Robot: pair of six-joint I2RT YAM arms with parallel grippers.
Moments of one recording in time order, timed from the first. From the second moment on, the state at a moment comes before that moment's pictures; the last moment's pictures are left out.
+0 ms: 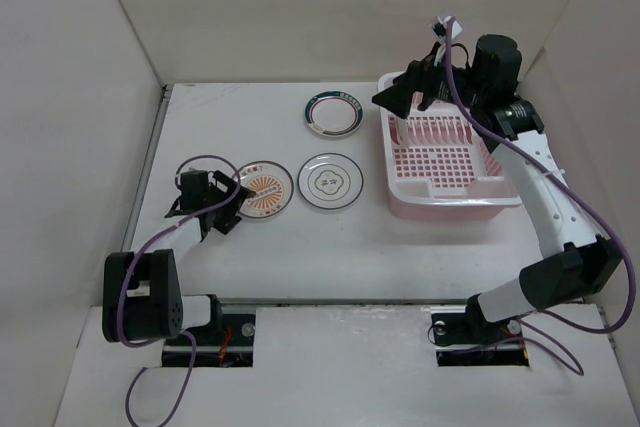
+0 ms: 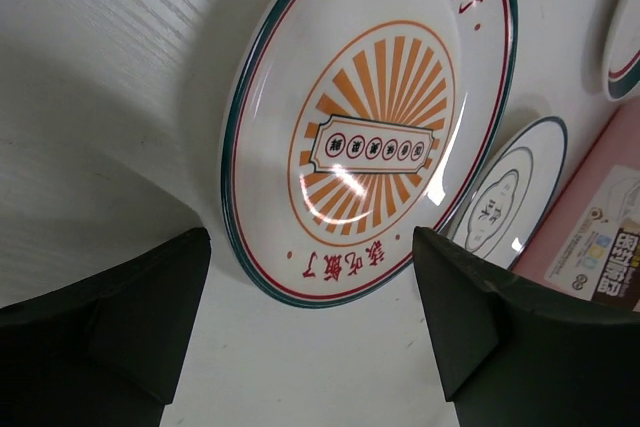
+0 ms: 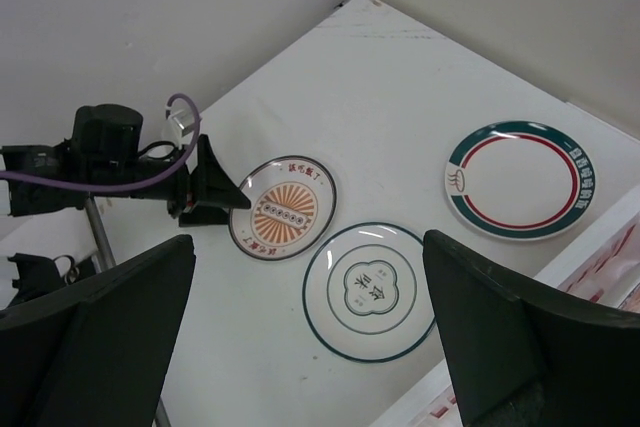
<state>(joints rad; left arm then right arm) 0.04 1.28 0.50 -0.06 0.23 -0.96 0.25 1.46 1.62 -0.32 -0.74 0.17</state>
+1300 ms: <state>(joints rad) 0.06 1.23 0.71 -0.31 0.05 -1.00 0.49 1.51 1.71 -0.44 -0.40 -0.03</state>
